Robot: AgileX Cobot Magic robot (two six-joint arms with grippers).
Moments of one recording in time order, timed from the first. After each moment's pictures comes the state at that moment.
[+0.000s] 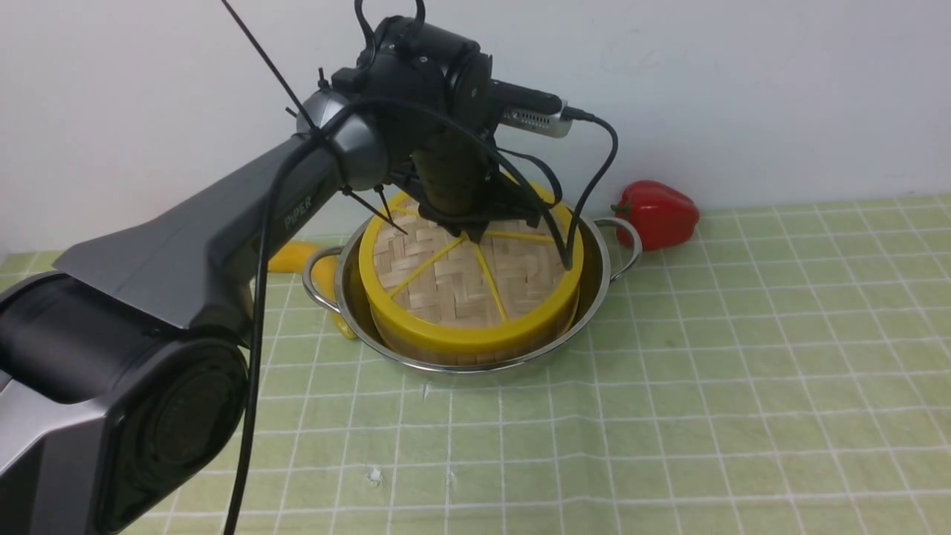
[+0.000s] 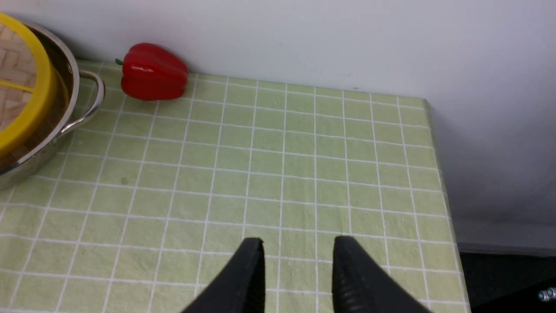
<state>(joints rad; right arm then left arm) 0.17 0.84 -1.25 -0.23 1.24 0.17 -0.48 2.29 -2.16 0.19 1.12 -0.16</state>
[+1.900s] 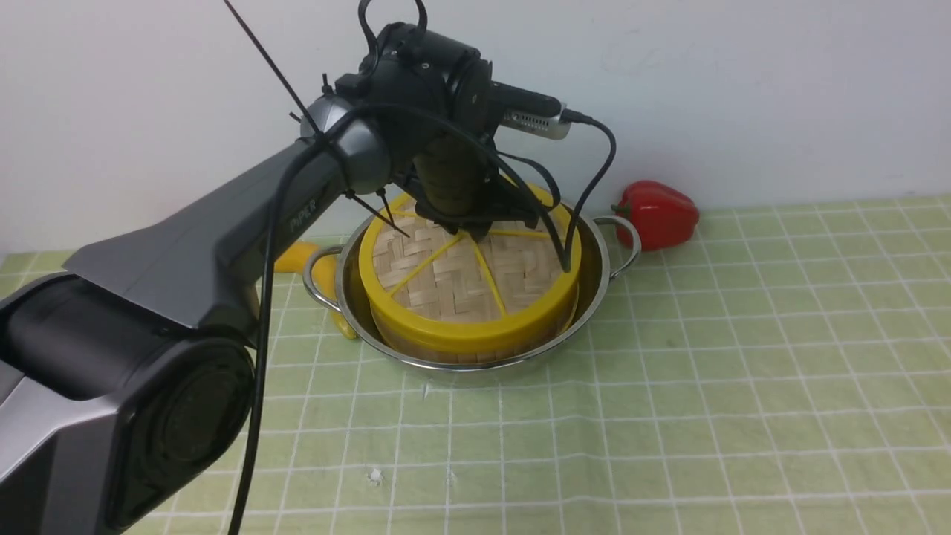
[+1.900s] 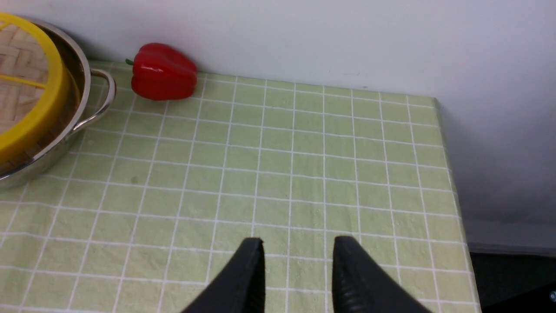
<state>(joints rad) 0.17 0.84 -1.25 -0.21 1.24 0.17 -0.47 2.31 -2.16 0.19 1.10 -0.13</state>
